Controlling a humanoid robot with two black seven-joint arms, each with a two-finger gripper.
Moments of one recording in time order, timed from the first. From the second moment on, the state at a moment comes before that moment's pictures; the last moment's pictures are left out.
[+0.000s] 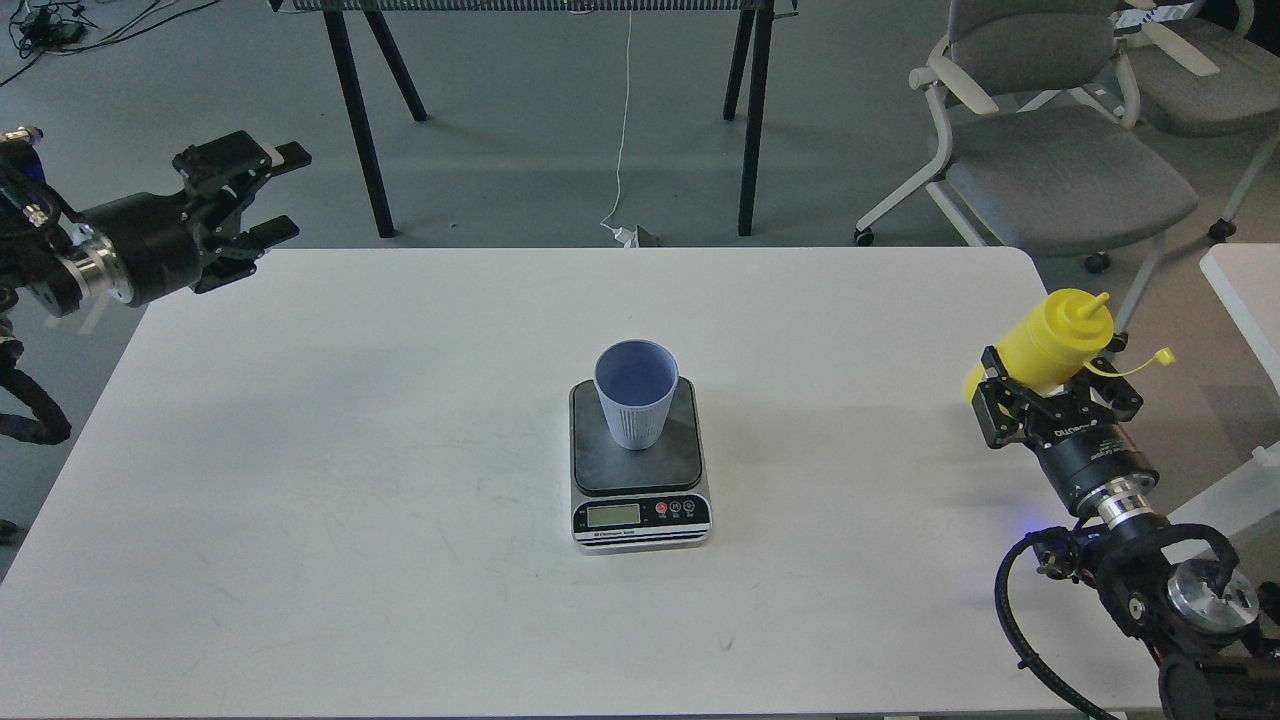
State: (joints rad) left arm -0.94 0.78 -0.25 -0.79 0.66 -0.49 -0.49; right arm 0.17 -0.30 1.19 0.84 0.65 0.49 -0.23
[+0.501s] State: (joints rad) left arm -0.94 0.78 -0.26 -0.79 0.65 -0.49 -0.49; right arm 0.18 -0.27 1.13 0.81 0.65 0.49 -0.23
